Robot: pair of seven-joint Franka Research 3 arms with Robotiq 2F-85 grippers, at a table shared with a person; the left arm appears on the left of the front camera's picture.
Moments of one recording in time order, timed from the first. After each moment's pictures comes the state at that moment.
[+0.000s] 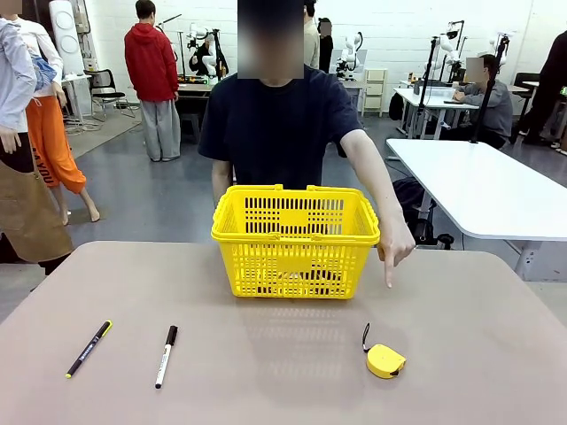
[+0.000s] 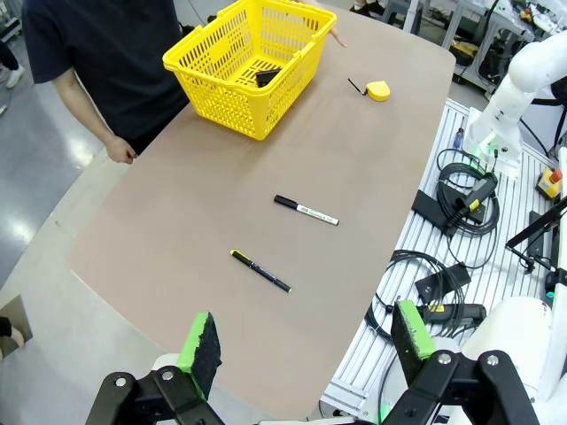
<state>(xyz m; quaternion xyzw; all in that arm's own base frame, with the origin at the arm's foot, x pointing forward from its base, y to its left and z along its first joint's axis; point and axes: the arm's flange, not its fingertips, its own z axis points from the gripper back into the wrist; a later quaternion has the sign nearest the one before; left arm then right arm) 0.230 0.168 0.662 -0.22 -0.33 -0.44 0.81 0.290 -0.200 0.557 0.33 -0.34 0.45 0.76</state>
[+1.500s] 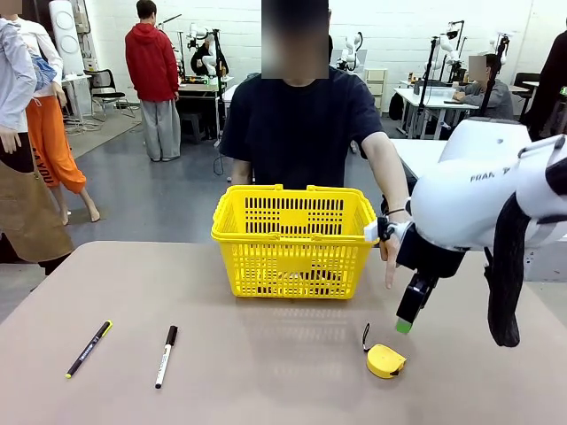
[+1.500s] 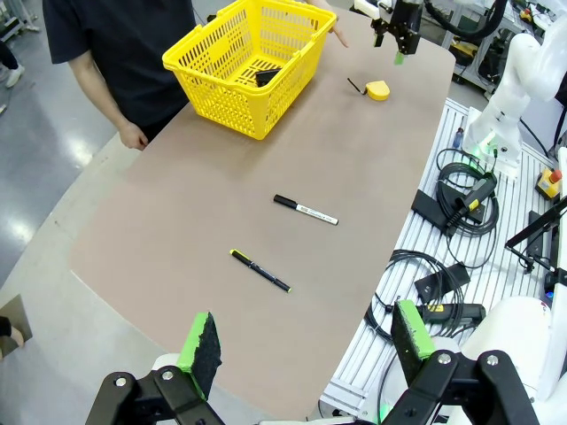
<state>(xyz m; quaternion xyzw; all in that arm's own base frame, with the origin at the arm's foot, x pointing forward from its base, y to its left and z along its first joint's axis) 0.230 0.168 0.662 -0.22 -0.33 -0.44 0.81 0.385 0.172 0.399 0.04 -0.03 0.46 0.89</state>
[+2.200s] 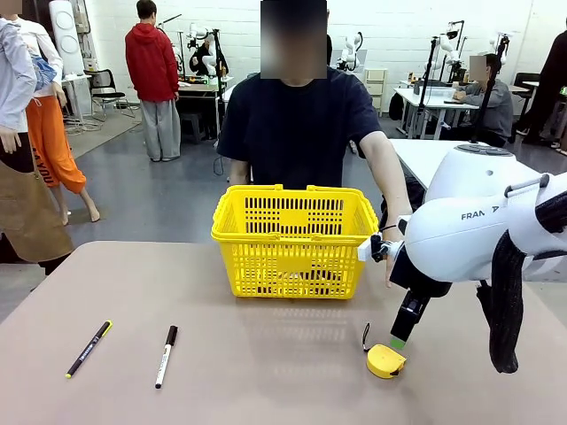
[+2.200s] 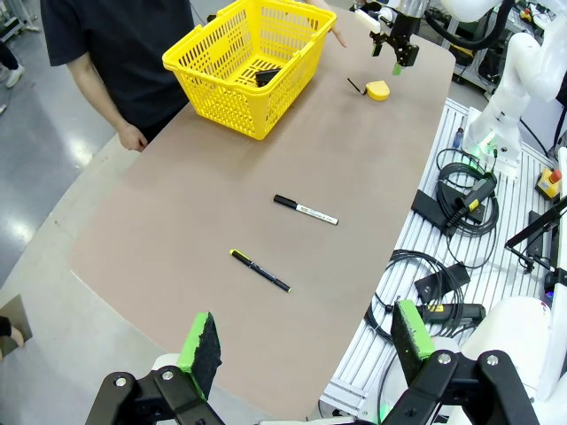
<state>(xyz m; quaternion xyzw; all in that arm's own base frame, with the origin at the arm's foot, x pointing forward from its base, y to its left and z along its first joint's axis) 0.230 0.168 0.662 -0.22 -0.33 -0.44 0.81 0.377 0.178 0.375 0.03 -0.05 0.47 0.88</state>
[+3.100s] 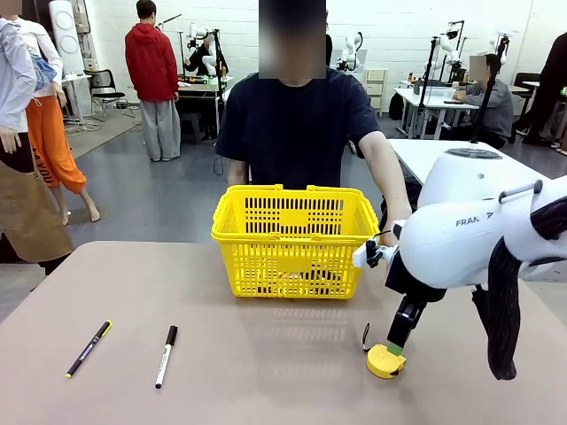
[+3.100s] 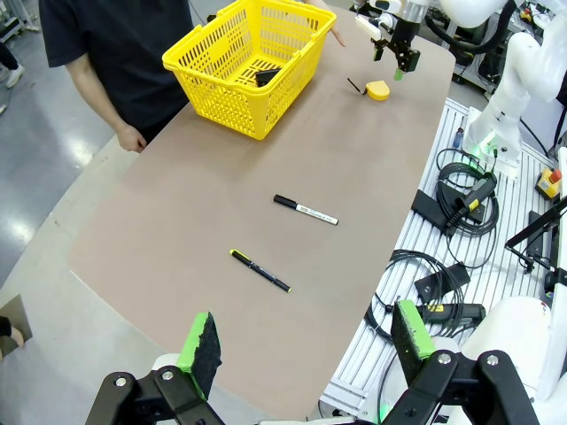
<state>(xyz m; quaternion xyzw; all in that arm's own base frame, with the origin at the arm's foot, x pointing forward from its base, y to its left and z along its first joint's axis) 0.230 0.168 0.662 -0.22 -0.33 -0.44 0.81 0.369 0.196 0.364 0.02 -0.03 0.47 0.88</state>
